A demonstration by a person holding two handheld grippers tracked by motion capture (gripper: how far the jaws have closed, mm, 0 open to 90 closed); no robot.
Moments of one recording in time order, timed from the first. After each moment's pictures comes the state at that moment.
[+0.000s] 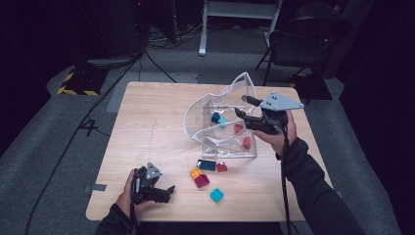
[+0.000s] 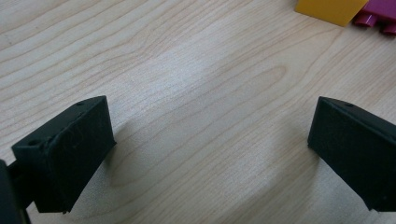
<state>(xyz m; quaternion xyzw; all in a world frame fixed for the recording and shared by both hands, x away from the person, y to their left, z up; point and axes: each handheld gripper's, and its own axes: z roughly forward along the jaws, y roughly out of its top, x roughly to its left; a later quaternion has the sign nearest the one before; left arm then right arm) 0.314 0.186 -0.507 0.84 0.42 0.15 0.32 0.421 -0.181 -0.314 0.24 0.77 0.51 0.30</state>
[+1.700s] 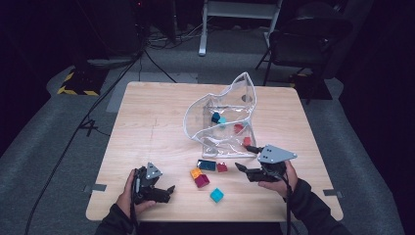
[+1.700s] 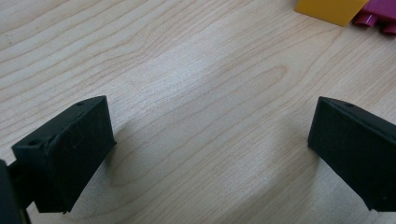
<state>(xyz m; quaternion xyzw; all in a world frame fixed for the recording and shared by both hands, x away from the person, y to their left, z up) 0.314 0.186 -0.507 0.84 0.42 0.15 0.32 0.354 -0.201 -0.427 0.20 0.83 0.46 0.22</state>
